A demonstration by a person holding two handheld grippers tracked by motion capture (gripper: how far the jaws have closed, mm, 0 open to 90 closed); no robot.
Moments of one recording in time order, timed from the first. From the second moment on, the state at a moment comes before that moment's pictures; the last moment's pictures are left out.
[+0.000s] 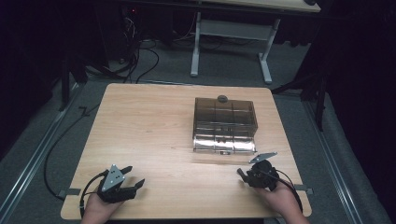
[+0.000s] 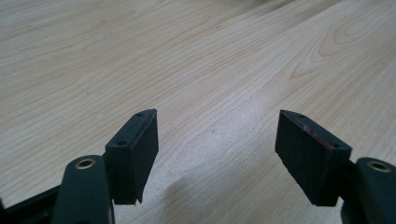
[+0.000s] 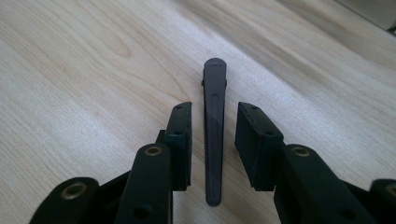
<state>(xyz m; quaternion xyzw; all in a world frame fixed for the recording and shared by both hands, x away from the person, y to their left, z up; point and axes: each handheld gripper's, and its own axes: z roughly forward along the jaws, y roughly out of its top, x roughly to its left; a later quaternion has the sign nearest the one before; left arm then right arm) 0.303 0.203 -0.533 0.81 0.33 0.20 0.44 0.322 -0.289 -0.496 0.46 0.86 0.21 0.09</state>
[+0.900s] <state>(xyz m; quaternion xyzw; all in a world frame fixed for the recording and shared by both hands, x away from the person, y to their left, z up) 0.303 0.203 -0.533 0.81 0.32 0.20 0.44 0.358 -0.265 -0.487 0.44 0.90 0.07 0.02</state>
